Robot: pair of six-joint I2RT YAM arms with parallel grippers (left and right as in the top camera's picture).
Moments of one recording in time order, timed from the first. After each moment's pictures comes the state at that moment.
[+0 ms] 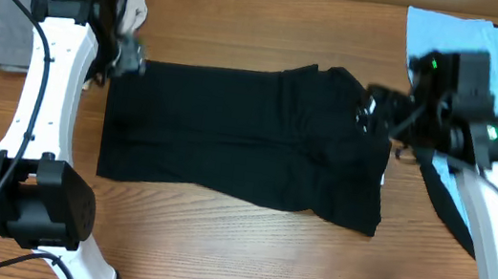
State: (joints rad) left arm 0.06 1.90 1.85 -1.27 -0.09 -0.26; right arm 0.15 1.44 1.53 -1.11 -0.18 0.34
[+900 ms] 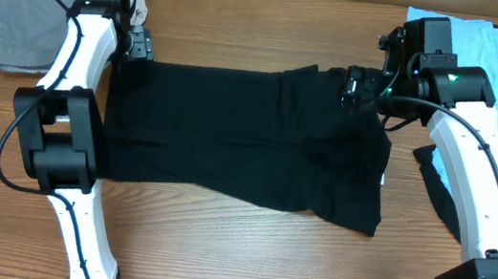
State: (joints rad) left arm 0.09 2.27 1.88 -0.81 -0.12 -0.17; right arm 0.15 1.70 1.59 -1.00 -0.18 0.20
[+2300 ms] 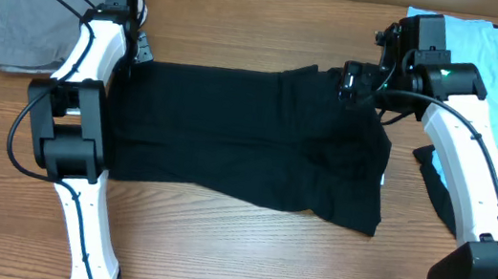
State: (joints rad) left arm 0.09 2.37 1.89 -0.76 -0.18 -0.36; right arm 0.15 1.75 1.59 -0.92 -0.17 0.20
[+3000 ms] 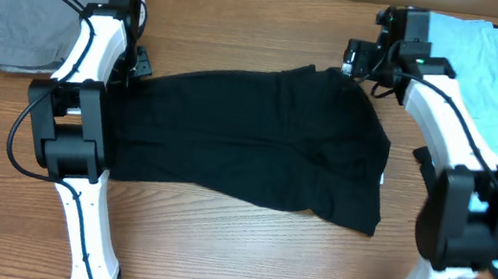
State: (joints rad) left arm 0.08 2.38 1.94 -1.06 -0.18 -0.37; right arm 0.11 2.03 1.60 -0.48 -0.07 0.17
